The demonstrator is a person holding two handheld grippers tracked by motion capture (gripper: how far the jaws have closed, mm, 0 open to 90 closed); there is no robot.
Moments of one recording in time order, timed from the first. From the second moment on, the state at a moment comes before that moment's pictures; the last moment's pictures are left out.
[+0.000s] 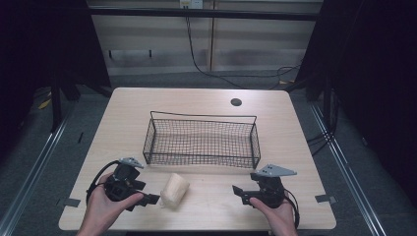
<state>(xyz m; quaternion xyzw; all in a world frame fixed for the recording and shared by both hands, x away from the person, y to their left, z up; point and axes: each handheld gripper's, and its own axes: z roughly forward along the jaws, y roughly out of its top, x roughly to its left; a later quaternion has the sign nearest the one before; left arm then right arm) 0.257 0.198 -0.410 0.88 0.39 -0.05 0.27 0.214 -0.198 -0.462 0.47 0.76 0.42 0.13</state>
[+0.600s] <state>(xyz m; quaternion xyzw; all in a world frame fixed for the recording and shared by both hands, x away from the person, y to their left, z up) 0.271 0.168 -0.404 0.89 0.38 -0.07 0.24 0.214 -0.198 -0.464 0.47 0.77 0.42 0.13</state>
